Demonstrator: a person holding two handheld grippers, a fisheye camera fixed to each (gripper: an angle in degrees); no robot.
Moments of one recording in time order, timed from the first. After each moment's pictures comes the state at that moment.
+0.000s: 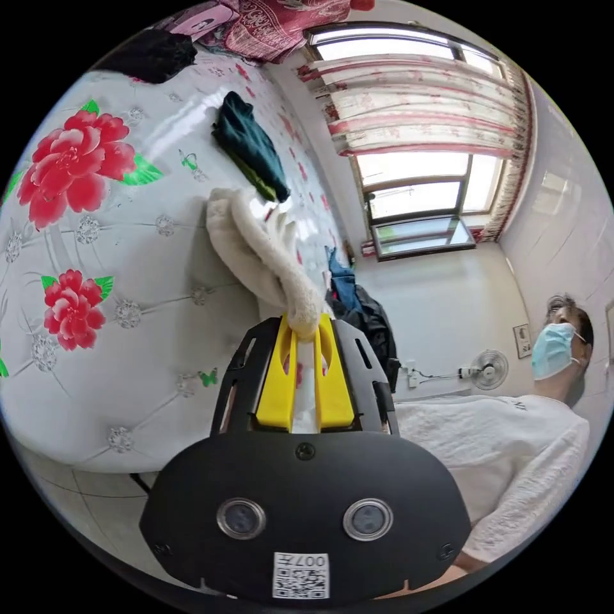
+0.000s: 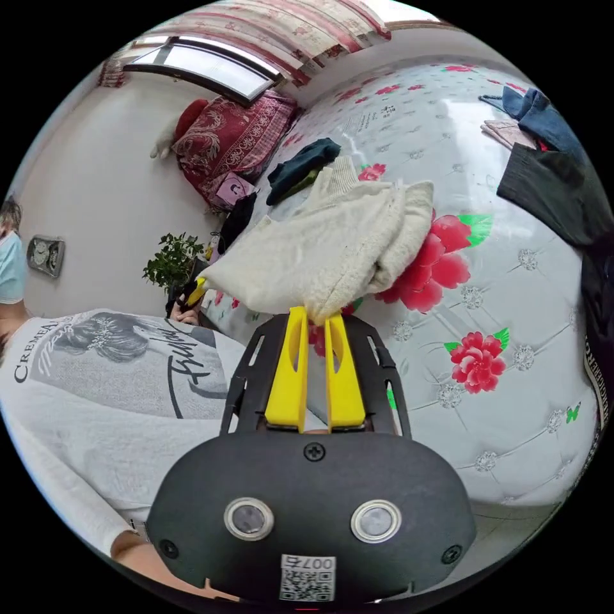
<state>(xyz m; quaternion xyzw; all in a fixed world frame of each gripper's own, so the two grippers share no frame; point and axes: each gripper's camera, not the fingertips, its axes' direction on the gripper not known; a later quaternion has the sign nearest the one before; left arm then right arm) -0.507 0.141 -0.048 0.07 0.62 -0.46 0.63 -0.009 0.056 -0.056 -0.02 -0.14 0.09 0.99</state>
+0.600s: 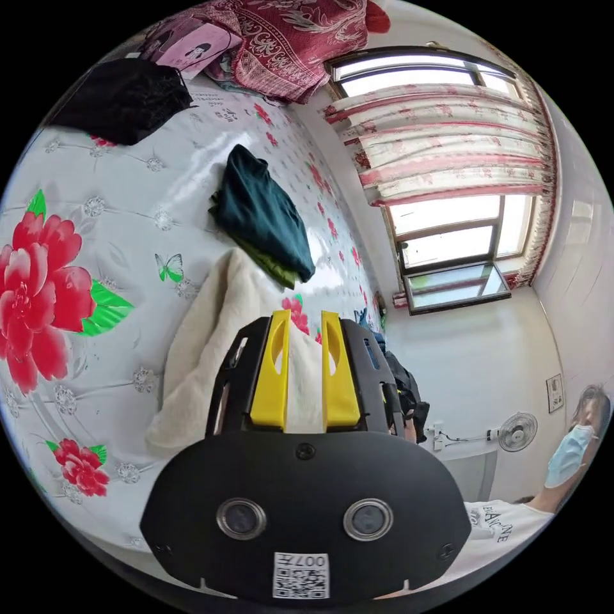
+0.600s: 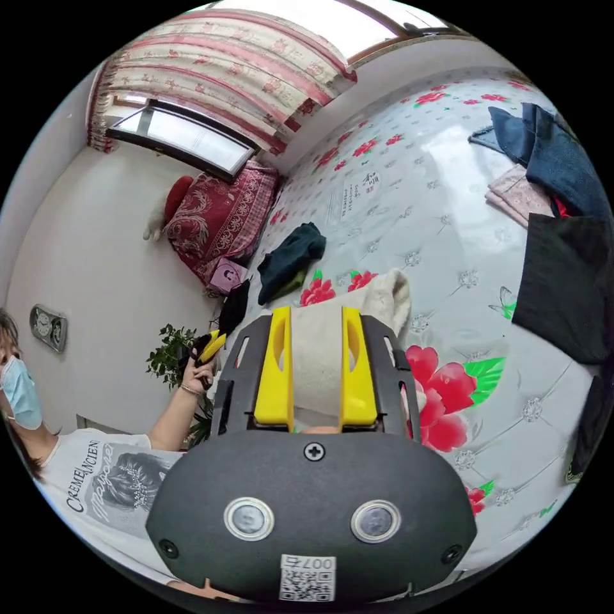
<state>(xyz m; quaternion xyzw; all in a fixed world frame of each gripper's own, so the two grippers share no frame) -0.539 0.016 0.076 -0.01 0.51 -0.54 0.67 0.109 -0.060 -0.040 0.07 -0.12 0.17 0.98</state>
